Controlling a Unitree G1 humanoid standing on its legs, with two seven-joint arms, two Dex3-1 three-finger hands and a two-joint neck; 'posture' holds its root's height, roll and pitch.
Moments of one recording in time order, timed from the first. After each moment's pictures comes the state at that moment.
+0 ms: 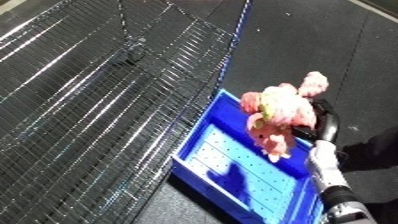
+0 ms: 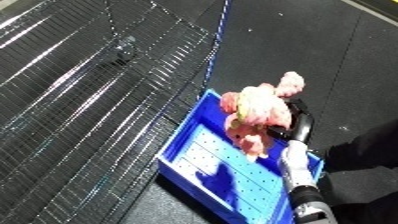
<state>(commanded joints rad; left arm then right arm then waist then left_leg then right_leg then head) 0.15 0.37 -0.15 0.17 -0.49 -0.14 0.17 0.10 -0.62 -0.81 0.64 0.61 -0.30 -0.43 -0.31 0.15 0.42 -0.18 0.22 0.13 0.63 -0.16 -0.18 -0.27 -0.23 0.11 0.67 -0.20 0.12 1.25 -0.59</state>
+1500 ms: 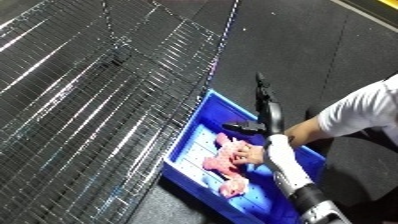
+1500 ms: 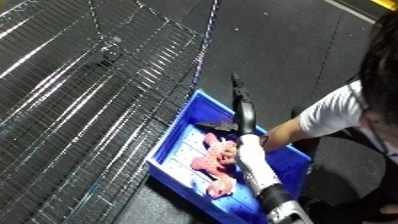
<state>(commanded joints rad) 0.22 0.33 -0.09 0.16 -0.49 -0.11 0.18 0.11 -0.46 -0.57 0.23 0.50 -0.28 -0.31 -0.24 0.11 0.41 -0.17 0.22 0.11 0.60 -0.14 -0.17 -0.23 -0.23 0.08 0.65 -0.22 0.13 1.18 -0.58</state>
